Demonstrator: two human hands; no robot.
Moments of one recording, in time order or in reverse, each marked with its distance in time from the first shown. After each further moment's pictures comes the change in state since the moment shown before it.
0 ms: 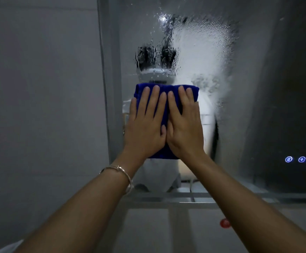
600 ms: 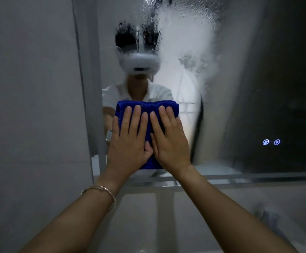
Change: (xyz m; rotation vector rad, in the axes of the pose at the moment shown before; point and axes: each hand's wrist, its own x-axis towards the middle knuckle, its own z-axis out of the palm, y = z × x) left_hand -0.078 0.018 0.027 0.019 -0.025 0.003; right_hand -0.083 0.030 0.023 -0.188 -0.095 -0.187
